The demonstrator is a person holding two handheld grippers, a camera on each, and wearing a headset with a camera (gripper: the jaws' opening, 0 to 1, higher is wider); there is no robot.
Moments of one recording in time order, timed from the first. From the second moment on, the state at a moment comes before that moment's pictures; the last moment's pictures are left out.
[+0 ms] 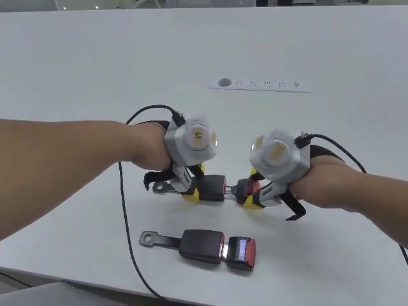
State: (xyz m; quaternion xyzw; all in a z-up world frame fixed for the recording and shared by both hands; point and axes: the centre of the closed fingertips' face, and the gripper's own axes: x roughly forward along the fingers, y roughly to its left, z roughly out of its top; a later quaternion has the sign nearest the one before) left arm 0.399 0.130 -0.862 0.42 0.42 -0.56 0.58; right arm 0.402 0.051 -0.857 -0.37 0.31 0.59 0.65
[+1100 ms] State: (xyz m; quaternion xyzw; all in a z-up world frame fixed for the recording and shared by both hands) left arm 0.400 0.129 -0.862 0.43 0.42 -0.56 0.57; right arm 0.402 0.069 -0.858 -0.35 0.31 0.59 0.66
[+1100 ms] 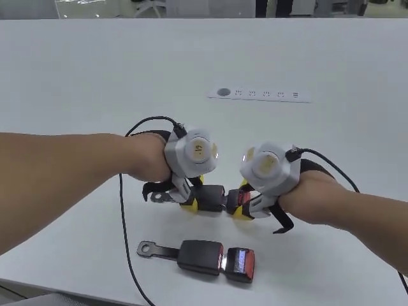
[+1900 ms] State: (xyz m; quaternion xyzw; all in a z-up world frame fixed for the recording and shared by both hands) left arm 0.402 0.130 -0.860 0.42 0.42 -0.56 0.57; right arm 0.407 0.033 -0.858 -0.35 0.31 0.58 0.67
